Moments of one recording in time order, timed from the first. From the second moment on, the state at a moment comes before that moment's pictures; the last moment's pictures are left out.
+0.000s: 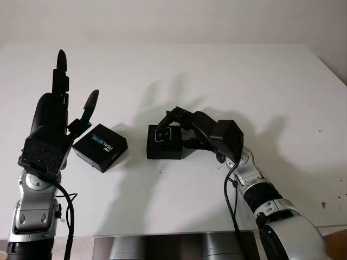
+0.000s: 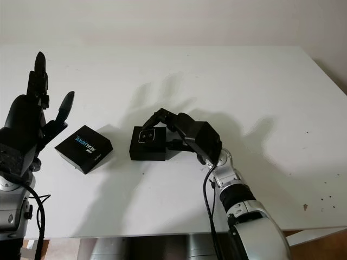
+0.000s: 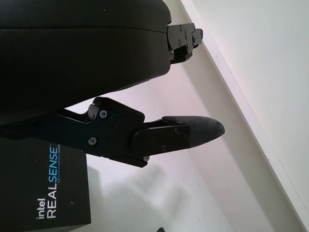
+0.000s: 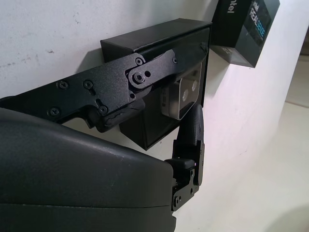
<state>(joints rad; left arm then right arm) -0.19 0.35 0.21 -0.18 0.14 0.10 -0.03 -0.68 -0.18 0.16 0.90 -0.22 -0.41 0.33</state>
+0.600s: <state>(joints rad) -0.19 0.35 0.21 -0.18 0.14 0.09 -0.03 -0.55 -0.29 0.21 0.58 -0.34 -0.37 0.23</state>
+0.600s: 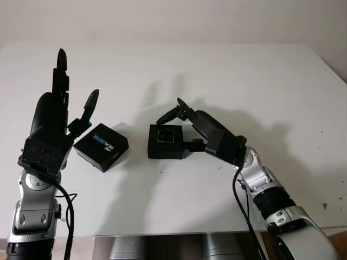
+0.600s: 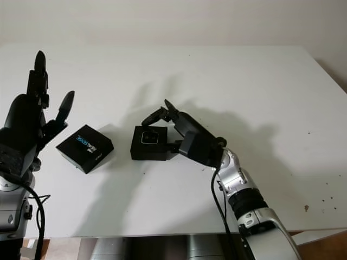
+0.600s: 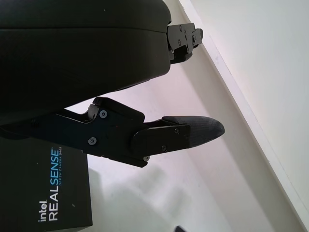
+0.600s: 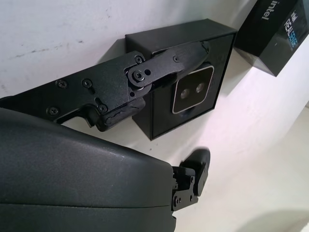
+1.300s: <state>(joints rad) -0.21 0.46 0.22 -0.16 0.14 0.07 -0.14 -0.45 -0.36 -0.02 0.16 -0.07 -0.24 0.26</state>
